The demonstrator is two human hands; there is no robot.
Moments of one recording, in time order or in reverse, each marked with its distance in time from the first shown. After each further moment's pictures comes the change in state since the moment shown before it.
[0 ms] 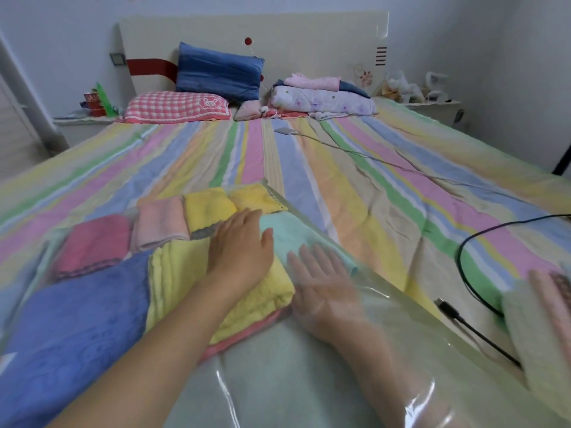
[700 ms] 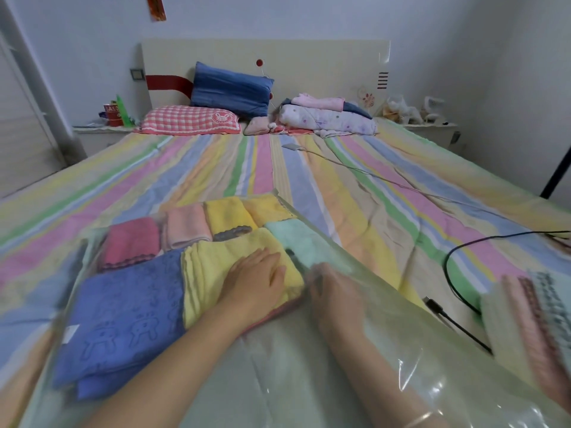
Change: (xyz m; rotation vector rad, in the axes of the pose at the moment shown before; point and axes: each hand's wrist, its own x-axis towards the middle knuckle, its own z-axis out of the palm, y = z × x) left_hand -0.057 -0.017 -0.004 -0.043 -0.141 0.124; right_hand -0.025 -0.027 -0.034 0.229 0.088 0.339
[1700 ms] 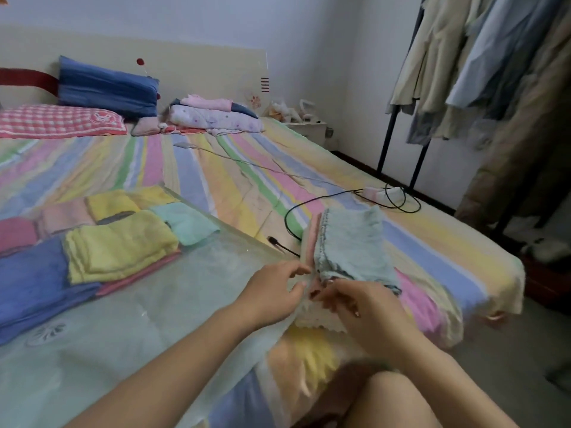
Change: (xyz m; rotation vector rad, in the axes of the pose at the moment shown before) left_hand -0.158 0.234 0.008 -0.393 -0.250 0.466; right_hand -0.224 0.103 -0.269 -0.070 -0.027 -0.052
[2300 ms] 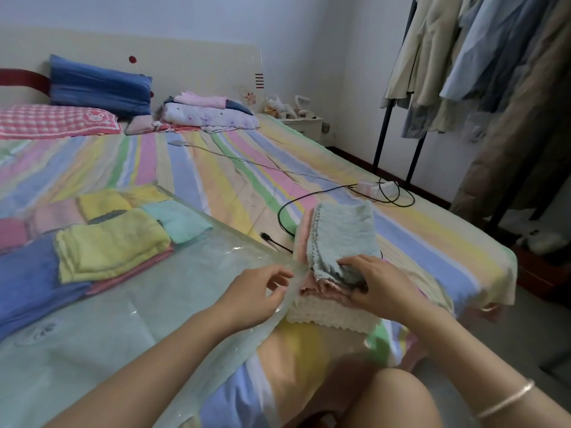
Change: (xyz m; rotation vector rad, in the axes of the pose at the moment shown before) left_hand -0.012 -0.012 0.000 -0.052 -0.029 -0.052; right_hand 0.027 0.071 -0.007 -0.321 -0.221 0.070
